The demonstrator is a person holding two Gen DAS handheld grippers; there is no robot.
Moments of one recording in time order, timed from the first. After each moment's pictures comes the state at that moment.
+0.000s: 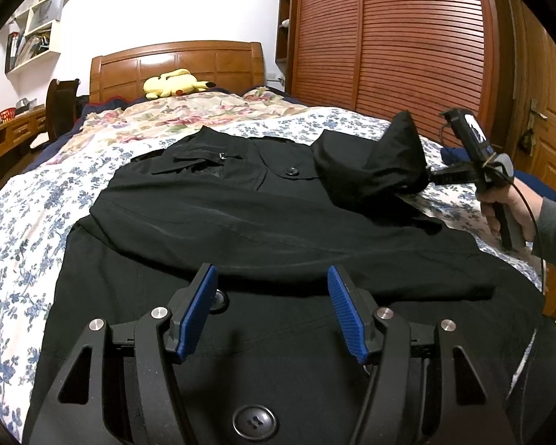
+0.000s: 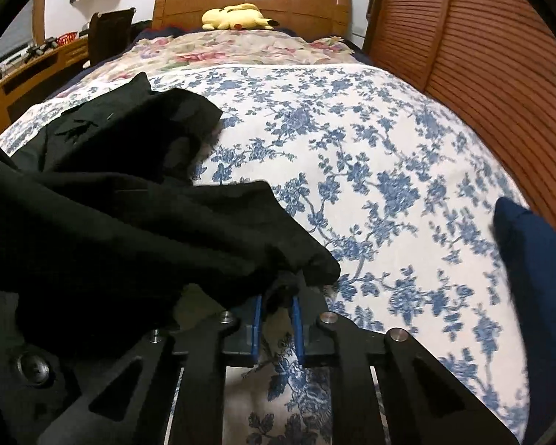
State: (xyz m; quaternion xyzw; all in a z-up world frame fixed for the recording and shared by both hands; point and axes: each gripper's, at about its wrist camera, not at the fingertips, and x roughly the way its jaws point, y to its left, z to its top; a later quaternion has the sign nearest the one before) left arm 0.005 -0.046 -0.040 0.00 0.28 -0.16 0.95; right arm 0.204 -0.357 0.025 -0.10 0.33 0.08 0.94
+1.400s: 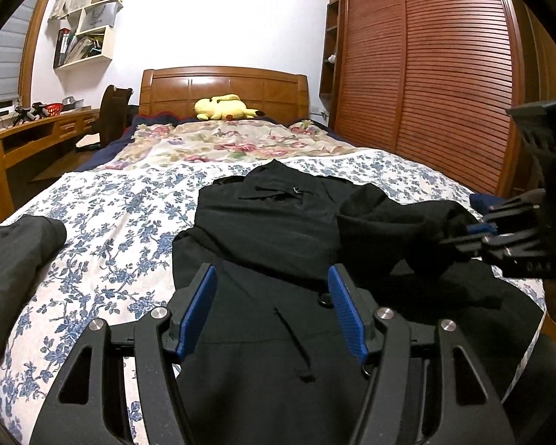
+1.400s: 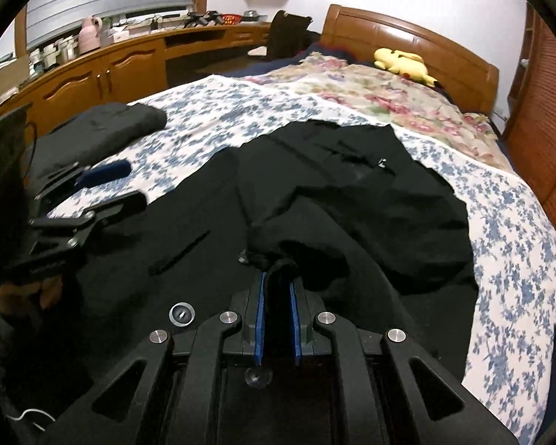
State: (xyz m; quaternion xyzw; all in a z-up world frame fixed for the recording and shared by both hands) left arm -0.029 0.059 -0.014 -0.03 0.23 -0.09 0.97; right arm 0.002 -0.189 0.104 -0.20 0.29 0.32 0.88
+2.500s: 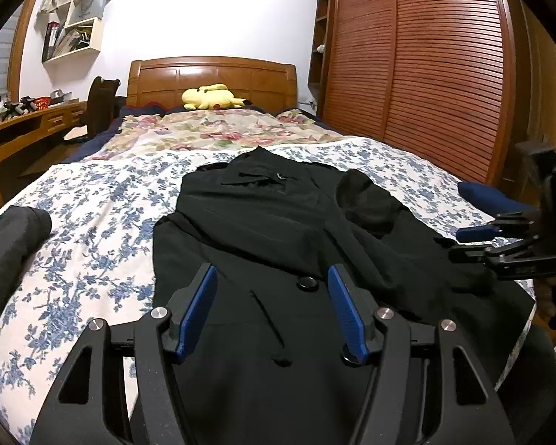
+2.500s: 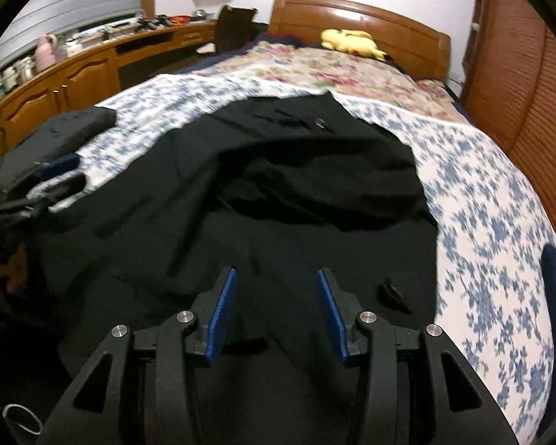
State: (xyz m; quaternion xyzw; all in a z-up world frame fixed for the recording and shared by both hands) left arm -0.036 0.045 -0.022 -0.03 0.24 -0.12 0.96; right arm 0.007 -0.238 0.062 -0.16 0.30 0.22 0.91
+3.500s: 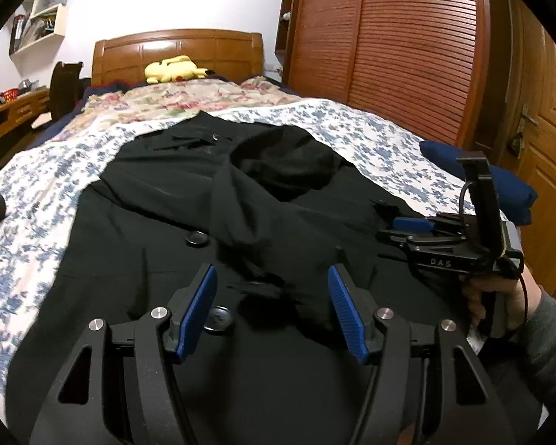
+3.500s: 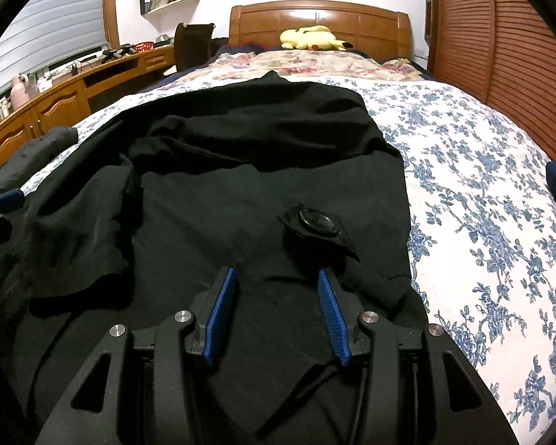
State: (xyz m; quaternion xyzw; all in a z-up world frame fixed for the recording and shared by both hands) left arm -0.052 -0.050 -0.035 -0.02 0.31 -0.17 0.94; right arm 0.032 -0.286 -0.009 -0.07 0.28 0.21 0.93
